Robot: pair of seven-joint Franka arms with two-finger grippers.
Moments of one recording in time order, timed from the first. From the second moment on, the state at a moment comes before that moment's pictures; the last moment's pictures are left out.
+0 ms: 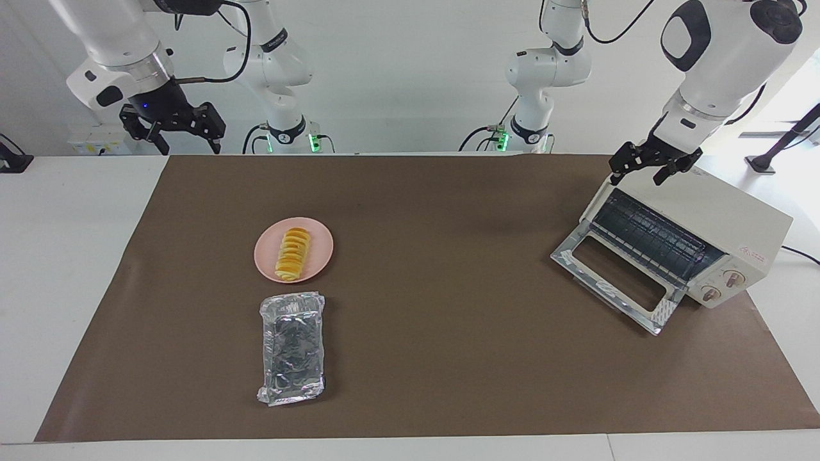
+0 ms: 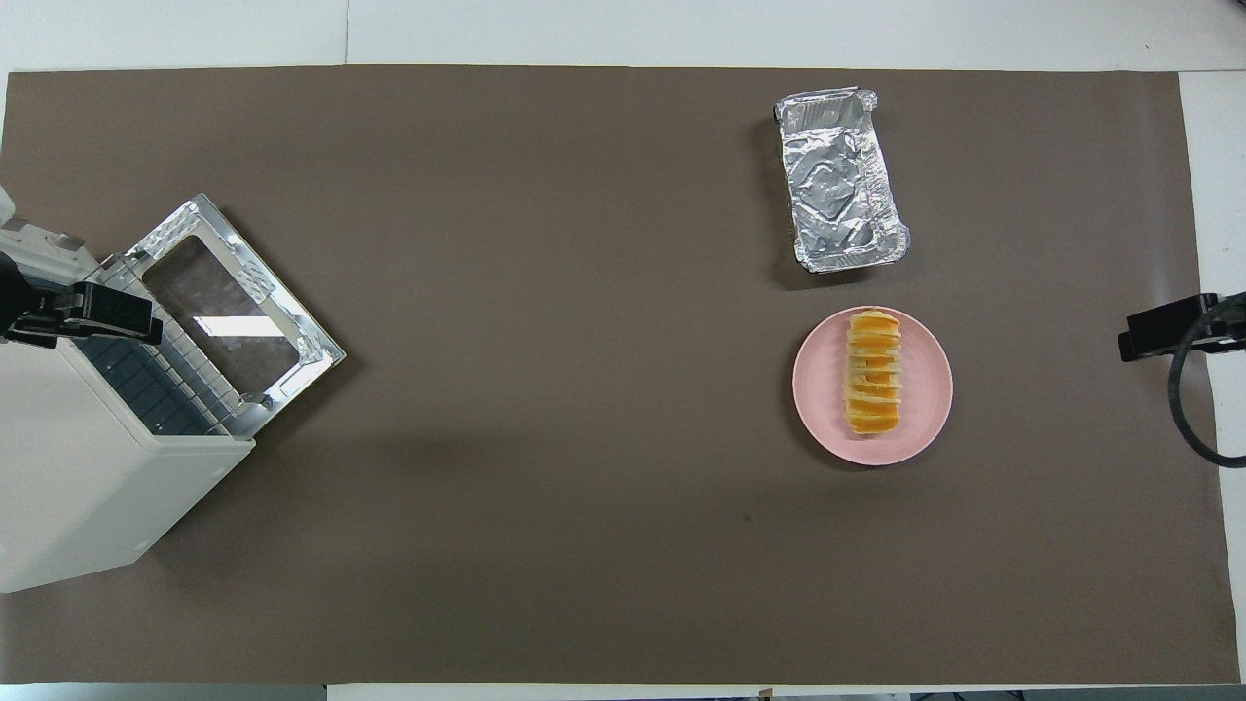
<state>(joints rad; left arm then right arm) -0.02 -0.06 0.00 -1.73 -0.03 1.62 0.04 -0.06 -0.08 0.03 -1.60 -0.02 1.44 -0.05</state>
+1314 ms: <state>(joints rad) -0.02 -0.06 0.00 -1.73 -0.03 1.62 0.04 0.03 -0.08 0.03 -1.88 -0.02 1.74 0.10</state>
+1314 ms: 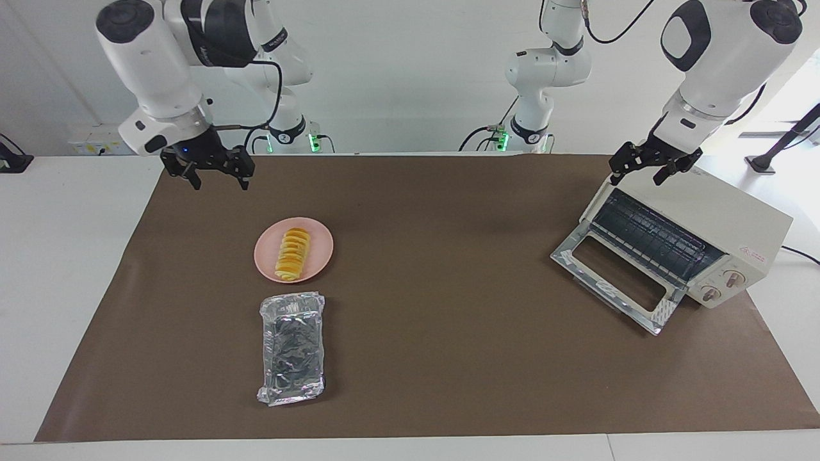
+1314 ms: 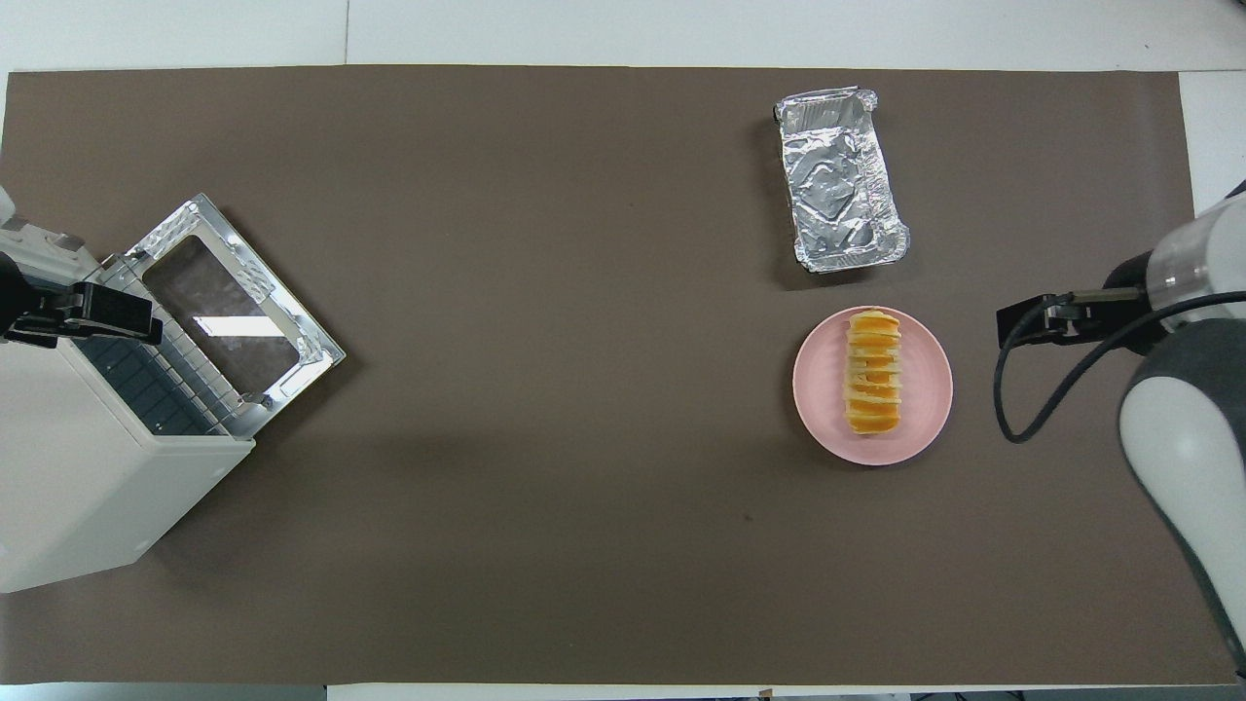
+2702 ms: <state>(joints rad) -0.02 -0.06 0.00 -1.73 -0.03 1.62 0.04 0.14 0.14 0.03 -2.27 -0.05 2.49 0.16</state>
